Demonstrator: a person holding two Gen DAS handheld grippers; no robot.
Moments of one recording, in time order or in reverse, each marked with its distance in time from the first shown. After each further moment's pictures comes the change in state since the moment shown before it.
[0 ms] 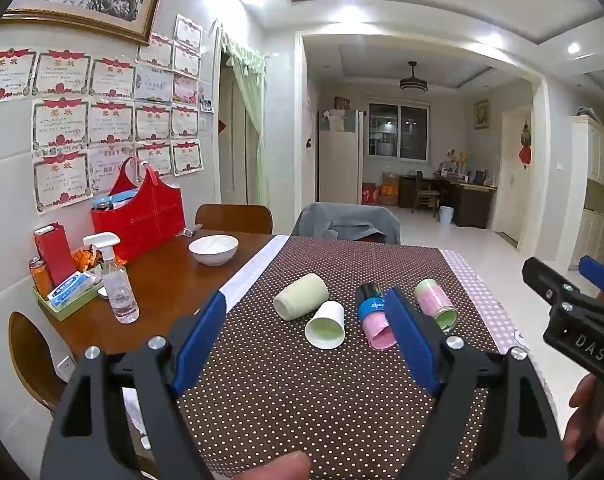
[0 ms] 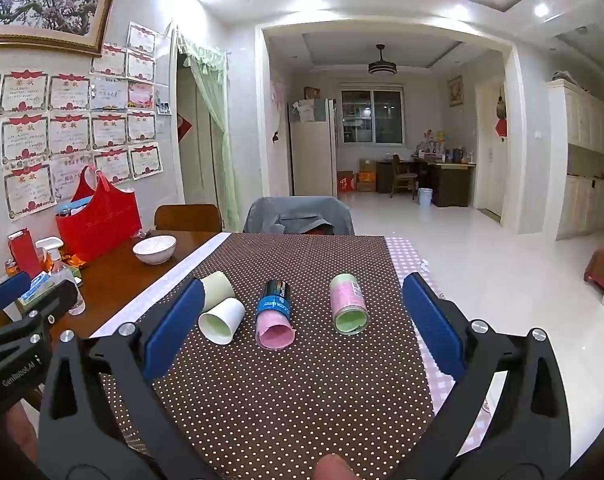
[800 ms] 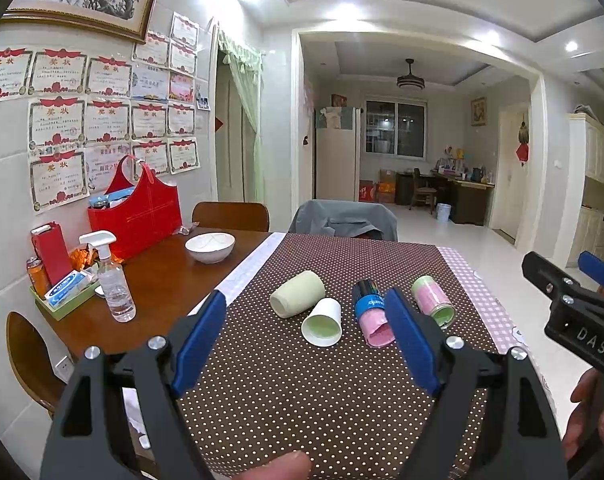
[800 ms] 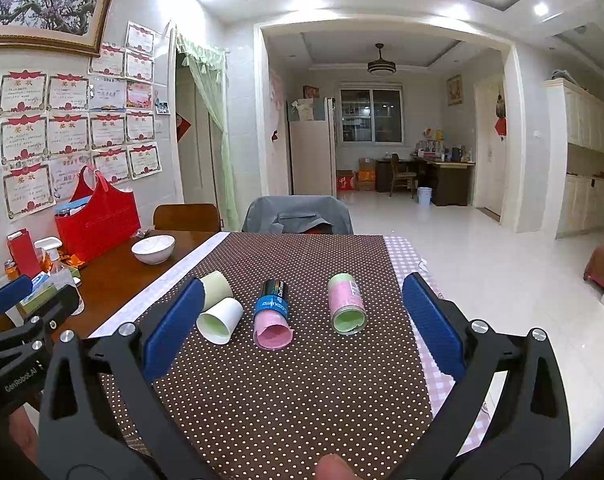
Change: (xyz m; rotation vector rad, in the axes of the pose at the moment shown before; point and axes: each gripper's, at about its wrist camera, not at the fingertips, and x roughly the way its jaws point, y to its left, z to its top) left arm 0.005 0.001 -0.002 0.003 0.011 -0.008; right arm -0.001 -0.002 0.003 0.000 0.002 -0.003
